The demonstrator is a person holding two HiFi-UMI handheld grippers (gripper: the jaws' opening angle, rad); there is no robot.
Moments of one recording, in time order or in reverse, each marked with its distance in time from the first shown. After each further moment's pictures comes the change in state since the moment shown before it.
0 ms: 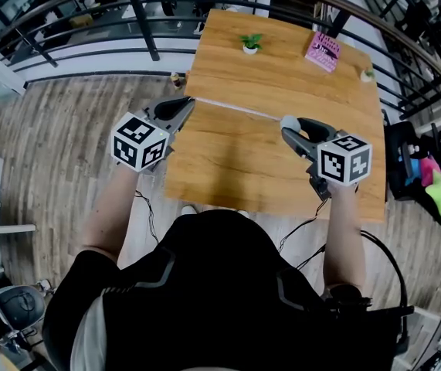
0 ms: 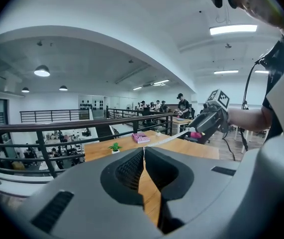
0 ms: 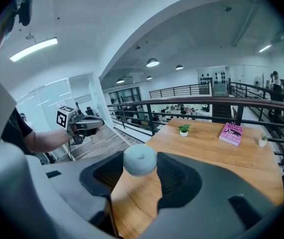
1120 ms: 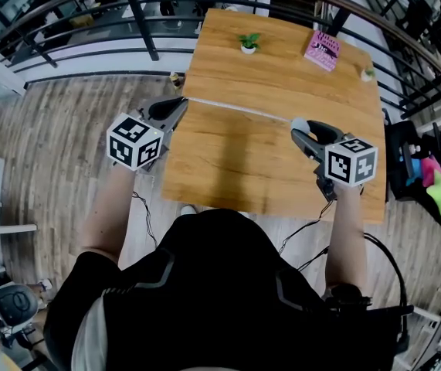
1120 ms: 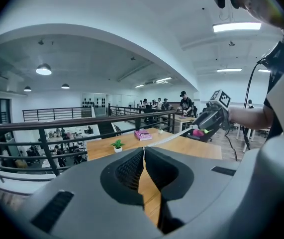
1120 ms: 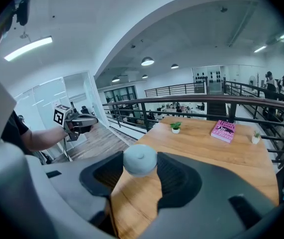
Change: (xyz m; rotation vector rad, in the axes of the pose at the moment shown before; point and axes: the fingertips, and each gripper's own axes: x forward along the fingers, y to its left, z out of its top) left arm 0.011 0.009 -0.011 -0.017 0.028 0.034; right arm -0.015 -0.042 -0.018 0.015 0.020 -0.058
